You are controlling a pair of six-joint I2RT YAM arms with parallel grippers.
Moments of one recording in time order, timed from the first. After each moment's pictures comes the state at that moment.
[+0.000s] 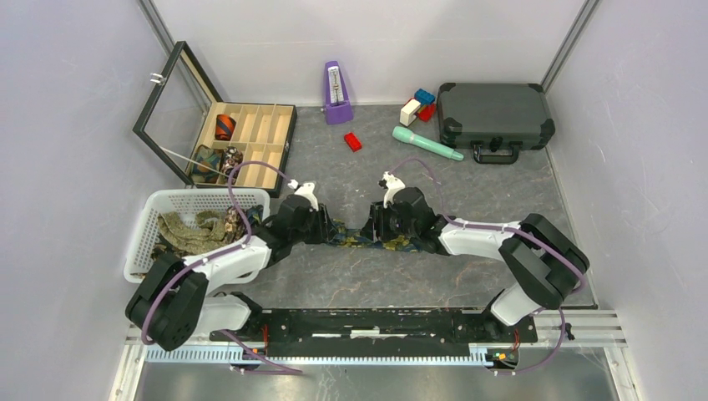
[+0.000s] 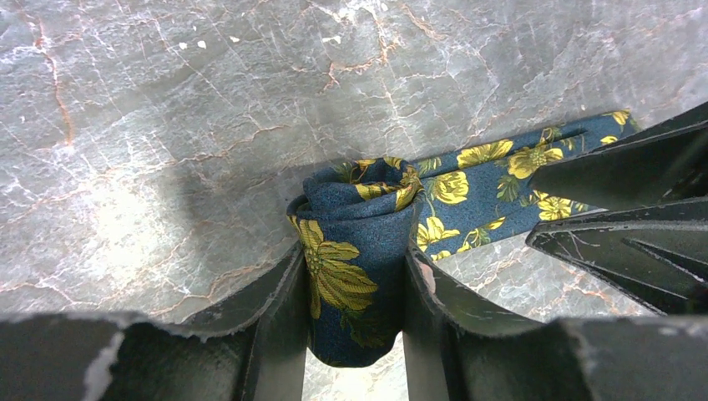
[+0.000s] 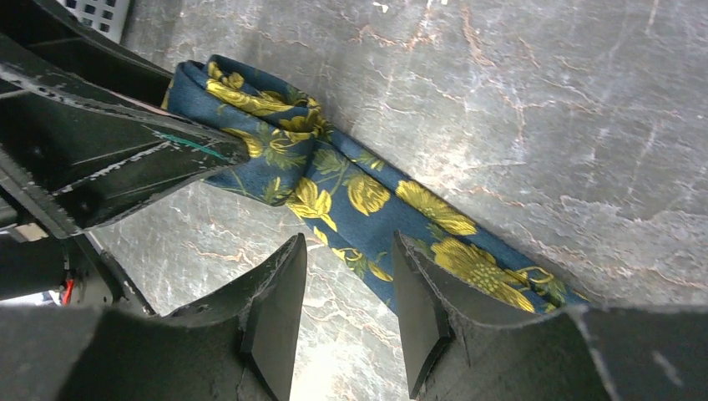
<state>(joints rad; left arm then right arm) -0.56 1.25 0.46 0.11 0.06 -0.54 0.77 1.57 0.68 0.29 -0.18 0.54</state>
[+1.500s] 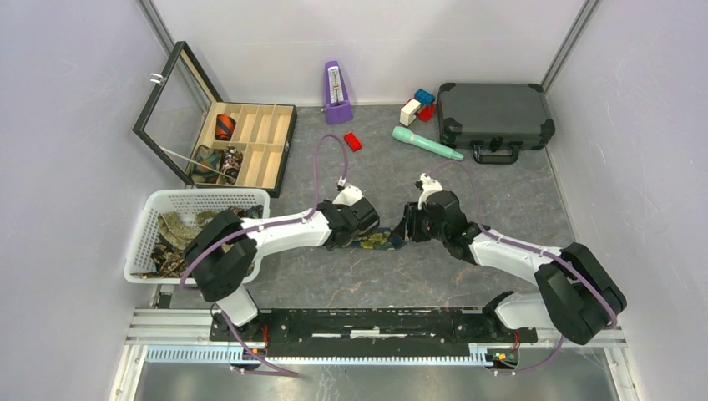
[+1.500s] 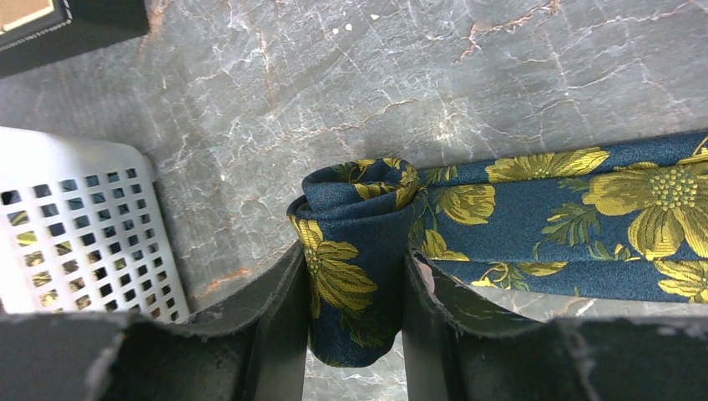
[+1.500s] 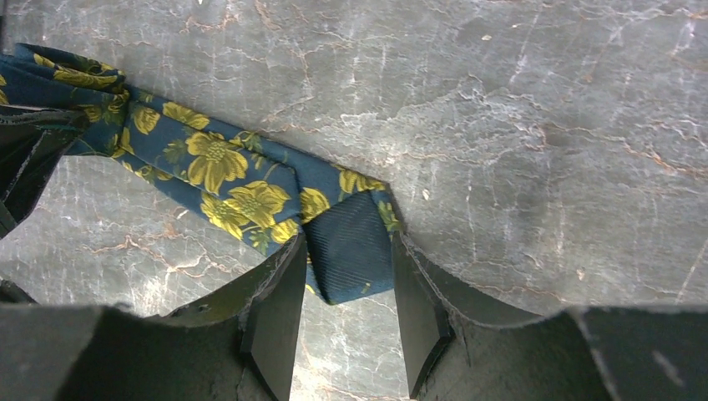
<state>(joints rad) -0.94 1.64 1.00 -0.68 -0.71 -0.53 0.60 1.32 0.51 0.15 -0.10 0.46</state>
